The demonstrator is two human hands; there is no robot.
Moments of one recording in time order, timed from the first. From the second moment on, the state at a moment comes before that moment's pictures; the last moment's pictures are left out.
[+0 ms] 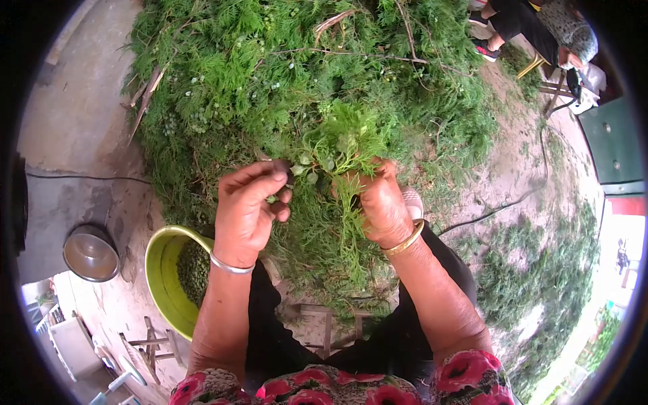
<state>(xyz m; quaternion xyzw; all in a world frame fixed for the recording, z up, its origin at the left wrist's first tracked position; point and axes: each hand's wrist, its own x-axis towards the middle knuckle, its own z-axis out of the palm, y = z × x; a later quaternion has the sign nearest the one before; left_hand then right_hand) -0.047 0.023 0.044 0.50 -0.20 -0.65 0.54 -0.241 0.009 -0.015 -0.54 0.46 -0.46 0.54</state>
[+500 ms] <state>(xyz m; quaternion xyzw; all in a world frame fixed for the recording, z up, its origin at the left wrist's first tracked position) -0.054 0.023 0.027 0.59 -0.43 -0.49 0.47 -0.236 0.013 0.005 -0.74 0.42 -0.38 0.35</state>
